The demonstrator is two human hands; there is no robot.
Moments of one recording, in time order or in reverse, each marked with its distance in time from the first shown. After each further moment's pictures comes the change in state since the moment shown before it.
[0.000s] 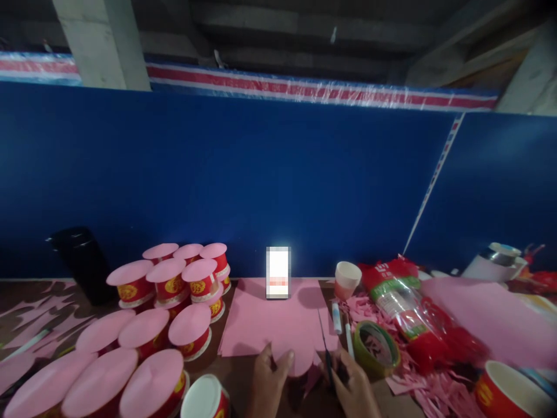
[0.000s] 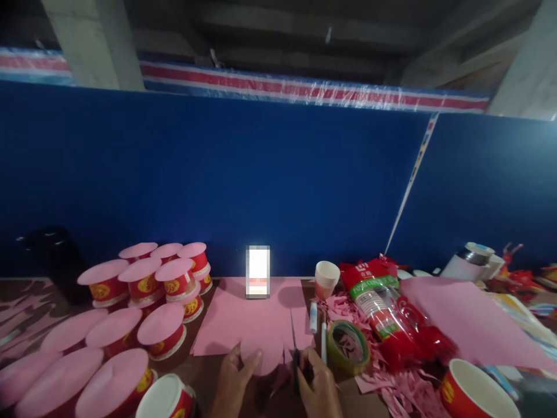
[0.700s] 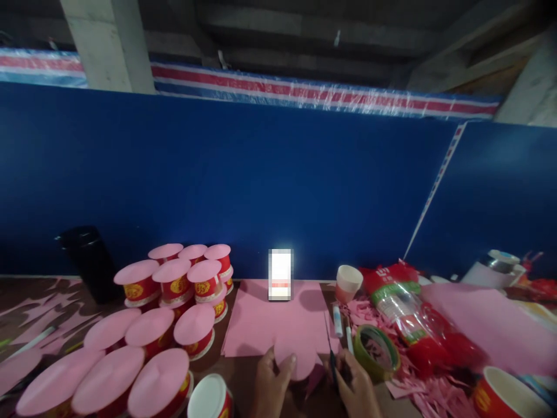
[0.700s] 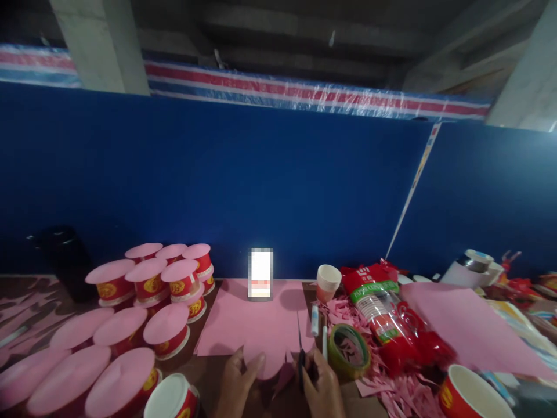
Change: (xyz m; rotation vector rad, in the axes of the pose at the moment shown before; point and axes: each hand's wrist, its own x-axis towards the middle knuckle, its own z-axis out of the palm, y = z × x) left_hand -0.003 -0.002 -0.002 -0.014 0.004 -0.024; right_hand 0.001 -0.004 -0.003 -0.038 0.022 0.026
